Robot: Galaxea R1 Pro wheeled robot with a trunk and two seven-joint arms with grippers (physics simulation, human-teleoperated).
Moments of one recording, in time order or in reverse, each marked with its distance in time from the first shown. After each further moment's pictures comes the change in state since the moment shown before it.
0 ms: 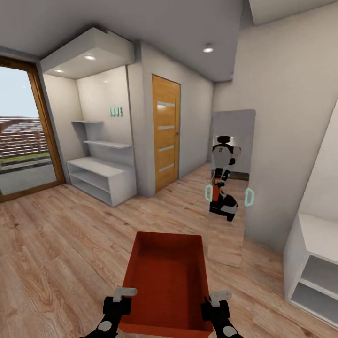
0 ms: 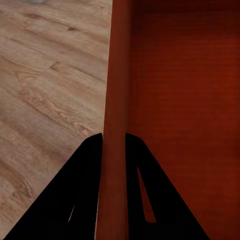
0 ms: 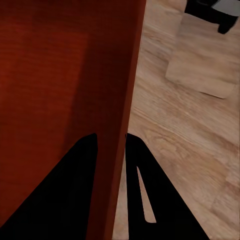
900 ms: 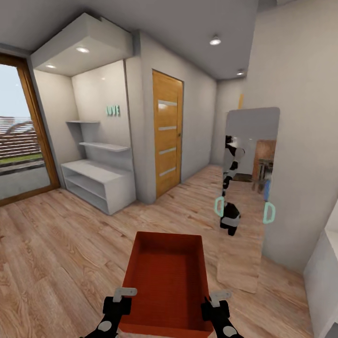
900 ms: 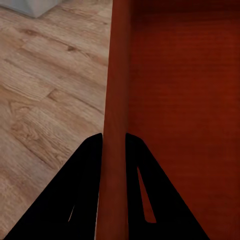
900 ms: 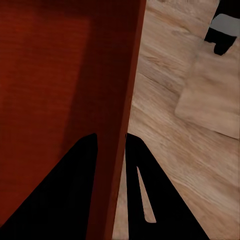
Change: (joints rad) left arm 0.000 0.000 0.001 0.000 -0.001 0.000 0.000; right arm 0.000 0.000 0.000 0.000 0.001 0.001 0.000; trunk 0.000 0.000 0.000
